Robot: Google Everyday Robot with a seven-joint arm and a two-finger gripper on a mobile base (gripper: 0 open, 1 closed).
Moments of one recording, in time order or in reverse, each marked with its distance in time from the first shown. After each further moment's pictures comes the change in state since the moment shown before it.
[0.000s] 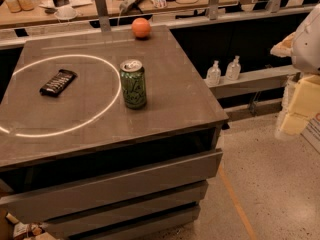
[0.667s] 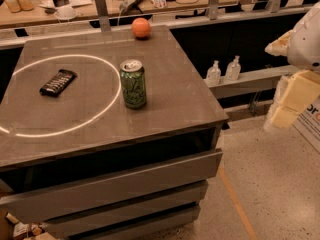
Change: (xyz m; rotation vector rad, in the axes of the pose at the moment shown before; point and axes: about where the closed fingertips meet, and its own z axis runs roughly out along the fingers) arm -0.011 -0.008 0.006 -0.014 -0.096 0.037
